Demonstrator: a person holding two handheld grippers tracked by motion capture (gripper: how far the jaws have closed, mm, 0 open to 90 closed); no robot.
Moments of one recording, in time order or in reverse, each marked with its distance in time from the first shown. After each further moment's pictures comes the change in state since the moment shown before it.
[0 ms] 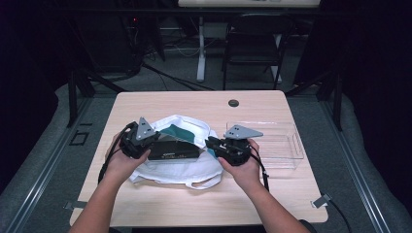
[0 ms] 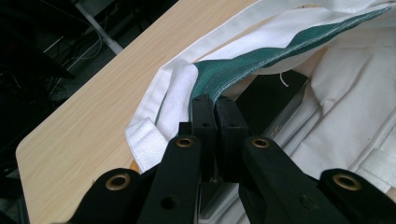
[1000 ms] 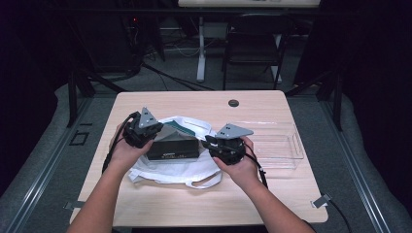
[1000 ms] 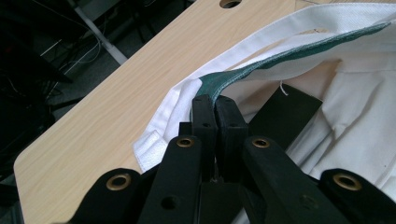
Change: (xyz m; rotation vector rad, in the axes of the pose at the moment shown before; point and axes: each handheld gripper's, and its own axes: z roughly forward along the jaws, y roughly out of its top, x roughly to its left) left arm 0.017 0.019 0.014 -0.010 -0.013 -0.015; right arm 0.010 0.012 0.010 0.069 -0.036 -0.118
